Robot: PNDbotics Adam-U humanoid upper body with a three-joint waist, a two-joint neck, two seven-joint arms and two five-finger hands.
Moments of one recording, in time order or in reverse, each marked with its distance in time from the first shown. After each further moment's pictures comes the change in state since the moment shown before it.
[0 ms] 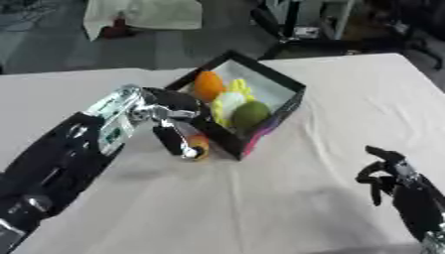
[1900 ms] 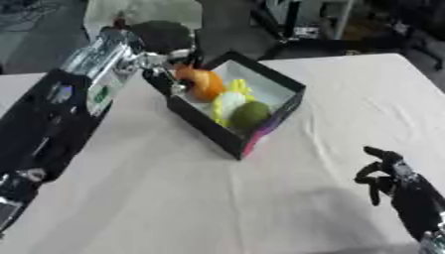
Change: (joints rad) left arm -0.178 -0.001 0.193 -0.052 -0.218 0.063 0.171; right arm 0.006 0.000 0.001 0.000 0.000 0.001 0.001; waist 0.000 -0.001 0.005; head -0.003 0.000
